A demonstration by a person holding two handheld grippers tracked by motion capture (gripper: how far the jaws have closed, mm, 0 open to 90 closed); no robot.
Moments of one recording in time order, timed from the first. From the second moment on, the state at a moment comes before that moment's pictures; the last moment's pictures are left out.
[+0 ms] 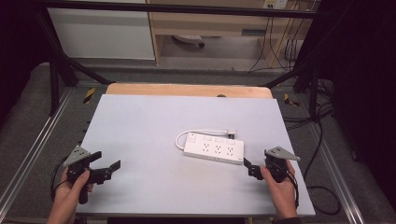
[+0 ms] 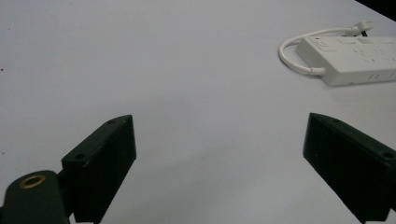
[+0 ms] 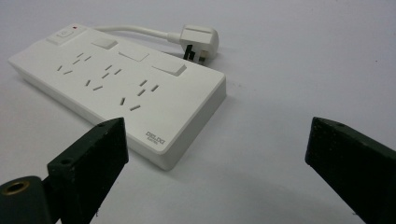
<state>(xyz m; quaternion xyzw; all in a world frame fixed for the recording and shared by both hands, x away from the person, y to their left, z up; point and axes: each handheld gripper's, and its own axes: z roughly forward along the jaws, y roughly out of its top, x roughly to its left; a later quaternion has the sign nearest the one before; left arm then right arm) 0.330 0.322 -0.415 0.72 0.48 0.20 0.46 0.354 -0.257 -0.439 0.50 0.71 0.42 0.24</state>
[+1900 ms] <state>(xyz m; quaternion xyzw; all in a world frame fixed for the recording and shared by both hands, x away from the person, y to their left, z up) 0.332 0.320 -0.418 0.73 0.48 0.18 0.45 0.382 -0.231 -0.391 0.47 0.70 0.48 0.25</state>
